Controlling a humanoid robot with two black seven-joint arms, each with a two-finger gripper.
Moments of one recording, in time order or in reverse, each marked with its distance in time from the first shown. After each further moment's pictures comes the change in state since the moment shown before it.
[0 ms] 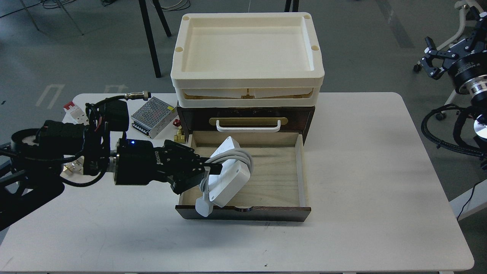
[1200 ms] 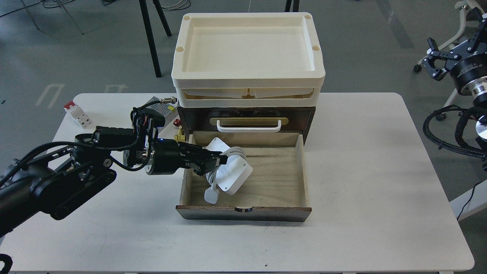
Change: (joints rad) left arm -0.025 -0.309 0.038 0.454 0.067 0.001 0.000; right arm -0.006 -0.006 0.001 0.001 0.001 0.000 0.002
